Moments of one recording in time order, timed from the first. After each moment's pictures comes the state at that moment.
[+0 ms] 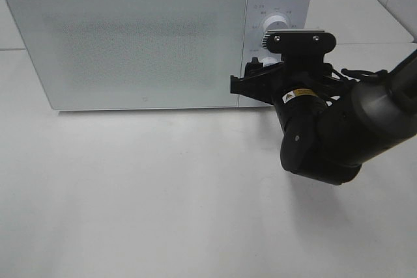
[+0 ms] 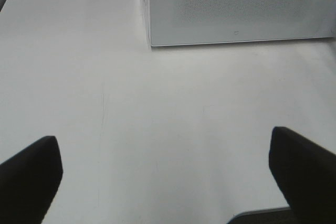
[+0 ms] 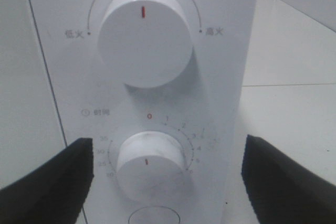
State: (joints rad) left arm 0.07 0.00 -0.52 -0.19 1.09 0.13; right arm 0.67 2.00 -0.74 0.89 -1.21 -0.31
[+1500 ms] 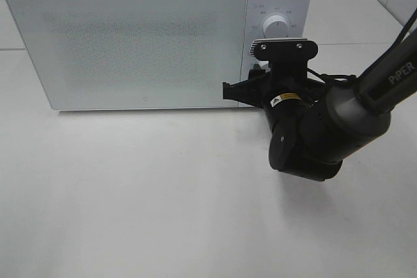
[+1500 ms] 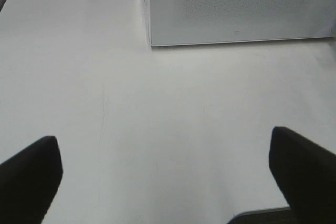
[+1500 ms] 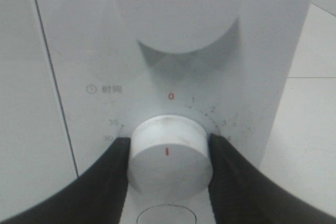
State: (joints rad) left arm 0.07 0.00 -0.52 -0.19 1.09 0.13; right arm 0.64 2.11 -0.82 0.85 -1.20 -0.31
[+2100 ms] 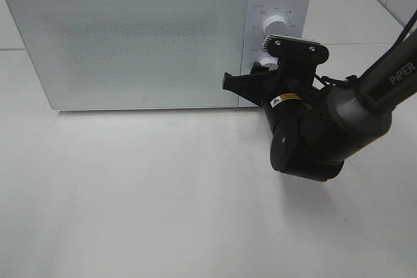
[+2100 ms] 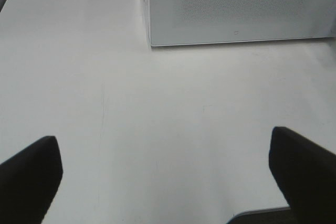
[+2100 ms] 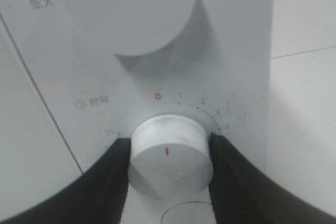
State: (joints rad) left arm 0.07 0.00 -0.52 -0.19 1.09 0.13; right arm 0.65 2.11 -0.81 0.82 -1.20 -0.07
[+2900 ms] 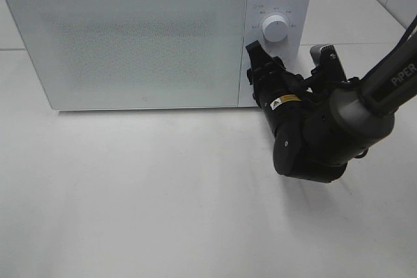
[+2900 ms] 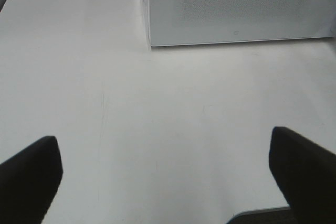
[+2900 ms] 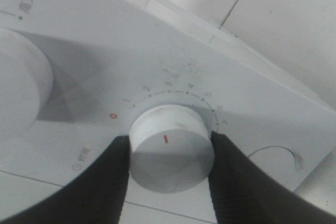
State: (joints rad) left arm 0.07 0.00 -0.52 -0.19 1.09 0.13; right arm 0.64 2.11 -0.80 0.77 -1.21 0.81
